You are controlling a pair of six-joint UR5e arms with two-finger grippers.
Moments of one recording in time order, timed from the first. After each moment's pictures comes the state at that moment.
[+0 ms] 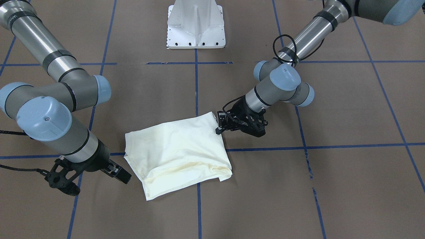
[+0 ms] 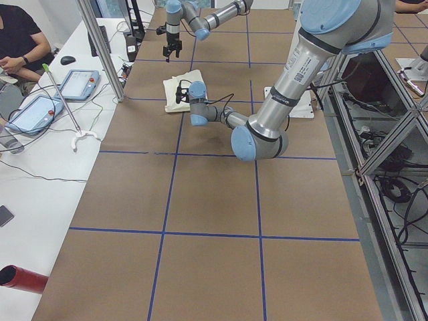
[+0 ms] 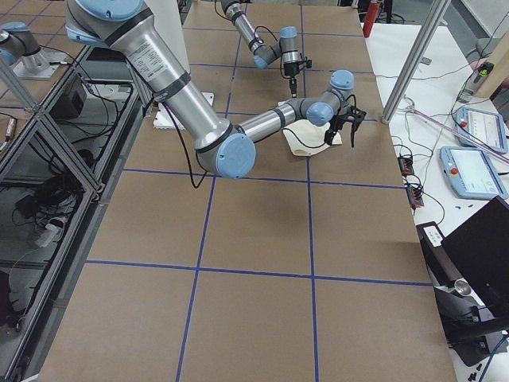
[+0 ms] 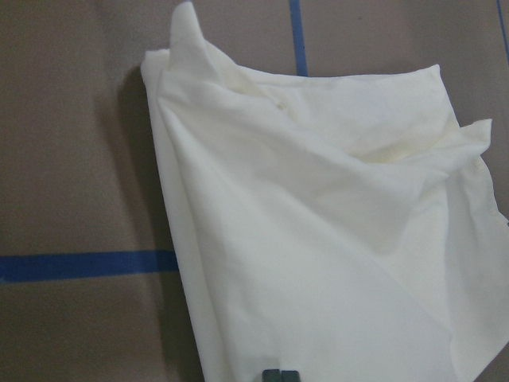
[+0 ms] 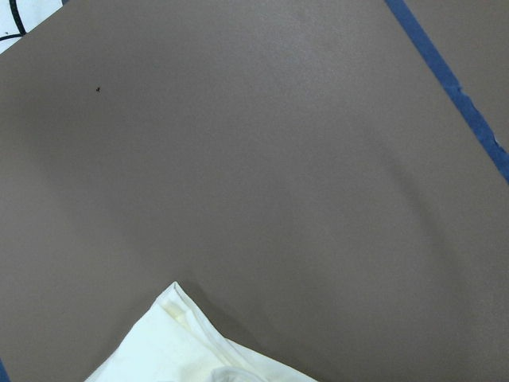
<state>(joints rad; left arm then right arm) -0.65 -2.24 -1.17 -2.72 -2.01 -1.39 0.94 -0.84 1.23 -1.20 2.13 1.47</state>
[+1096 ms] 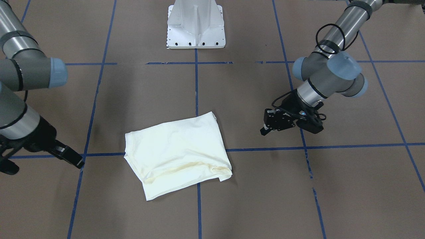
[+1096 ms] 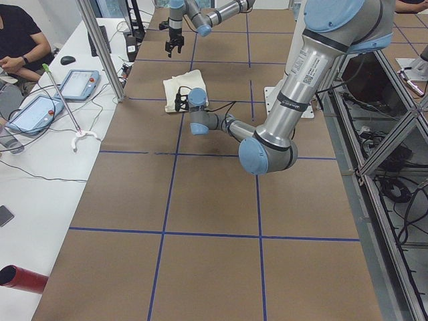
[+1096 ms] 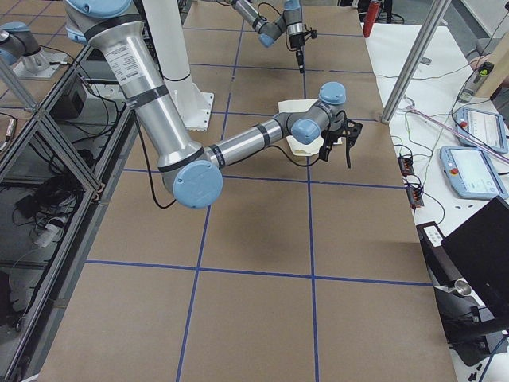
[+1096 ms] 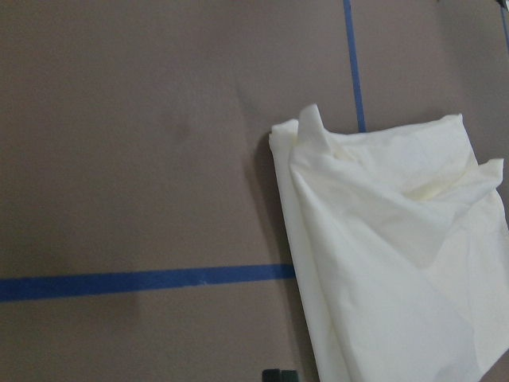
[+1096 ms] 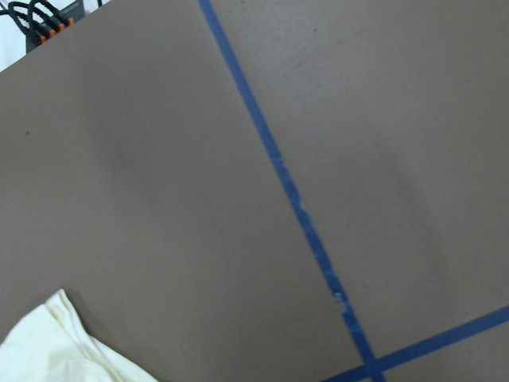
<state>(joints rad) -0.85 -1.96 -1.41 -2.69 -2.09 -1.25 1.06 -1.15 1.55 -1.23 2.19 1.29</state>
